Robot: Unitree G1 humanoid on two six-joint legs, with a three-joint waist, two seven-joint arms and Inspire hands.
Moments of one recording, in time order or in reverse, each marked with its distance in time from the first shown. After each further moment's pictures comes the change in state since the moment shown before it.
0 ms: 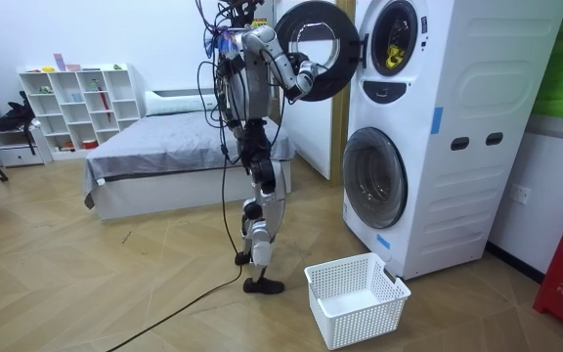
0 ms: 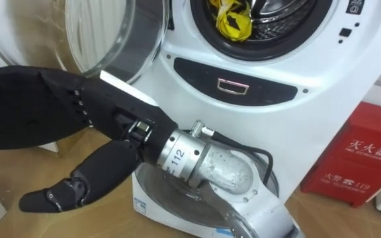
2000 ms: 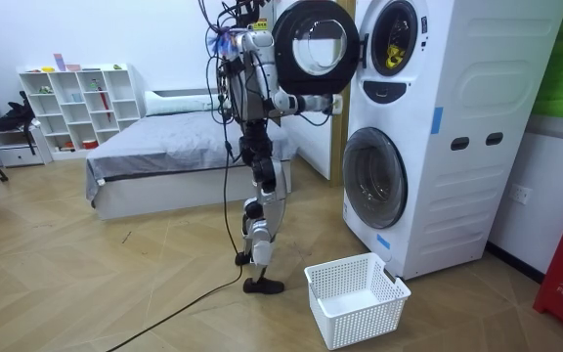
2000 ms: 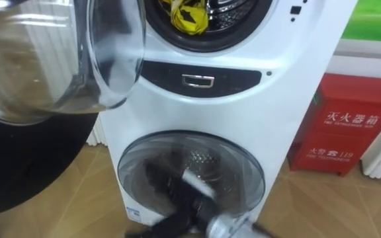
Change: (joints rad) left arm 0.003 -0.015 -0.048 0.009 -0.008 -0.034 0.068; right arm 0.381 0.007 -0.148 0.195 -0.198 0.009 -0.187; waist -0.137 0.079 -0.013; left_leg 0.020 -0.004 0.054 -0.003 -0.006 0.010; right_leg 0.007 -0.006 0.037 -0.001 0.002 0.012
